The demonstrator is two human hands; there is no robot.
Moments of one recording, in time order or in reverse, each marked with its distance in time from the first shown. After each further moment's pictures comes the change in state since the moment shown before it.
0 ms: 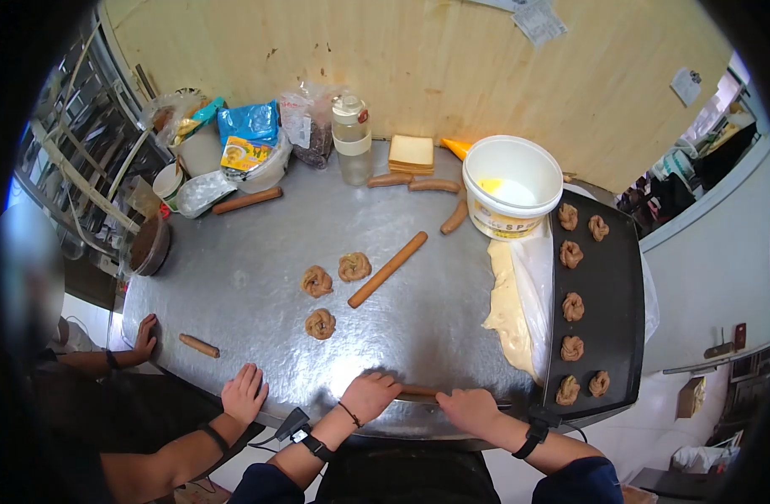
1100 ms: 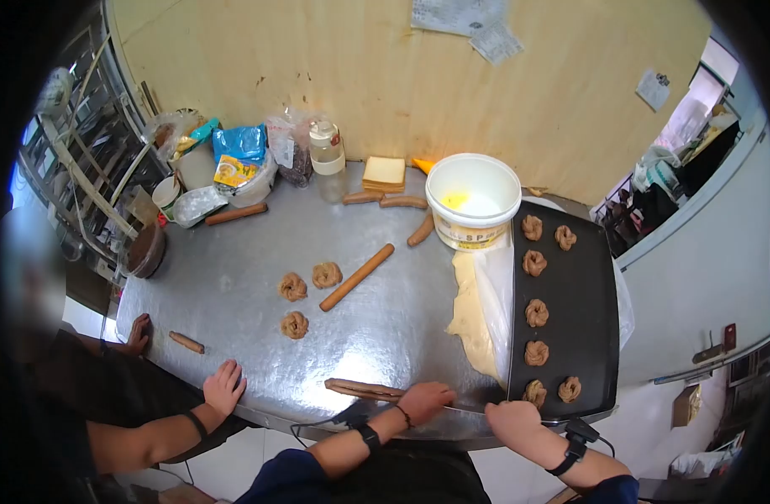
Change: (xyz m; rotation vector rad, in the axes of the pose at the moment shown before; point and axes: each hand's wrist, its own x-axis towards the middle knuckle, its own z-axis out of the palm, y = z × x) left_hand 0.106 0.113 0.082 -0.416 -0.069 0.169; right_hand -0.131 0.057 -0.043 -0.108 -0.076 0.270
